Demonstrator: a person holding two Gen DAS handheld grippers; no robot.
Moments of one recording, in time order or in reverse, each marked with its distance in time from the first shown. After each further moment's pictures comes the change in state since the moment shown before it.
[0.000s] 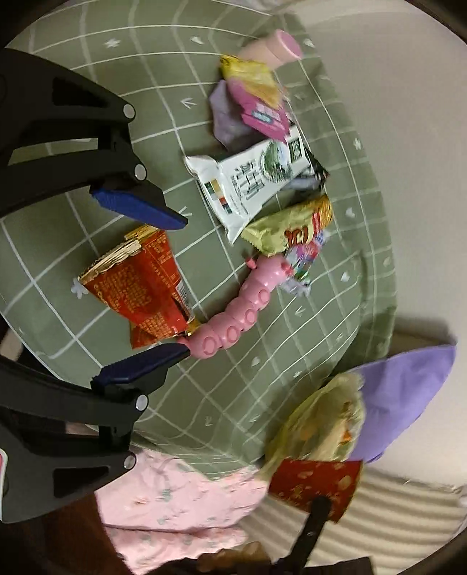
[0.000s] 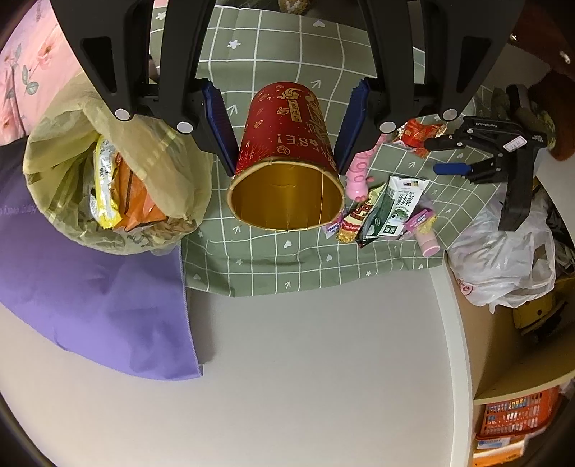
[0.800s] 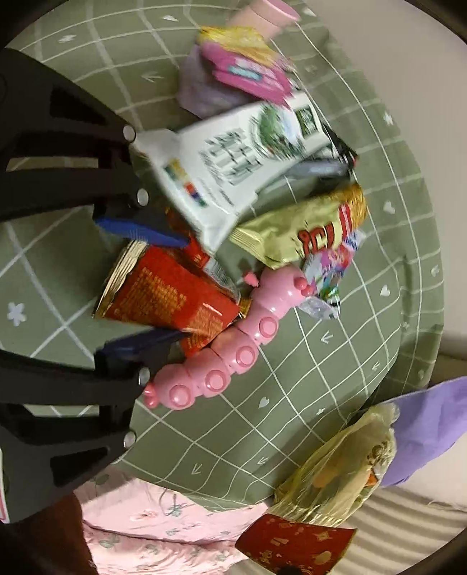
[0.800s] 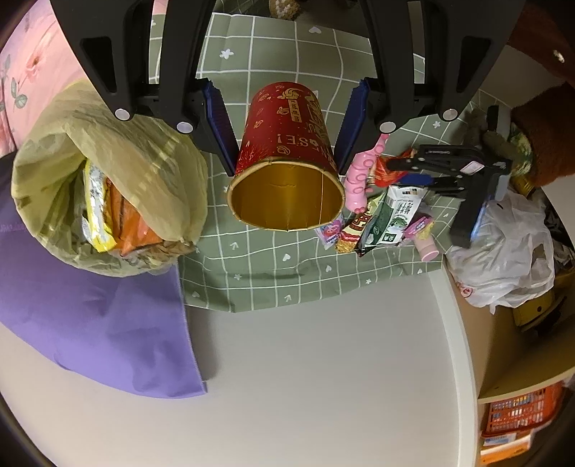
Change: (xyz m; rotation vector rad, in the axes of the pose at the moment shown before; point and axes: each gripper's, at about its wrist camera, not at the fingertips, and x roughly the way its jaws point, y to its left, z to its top) left arm 0.069 0.017 0.034 -0.013 0.155 0.029; right arm 0.008 -0.005 -0.014 0.025 0.012 0.021
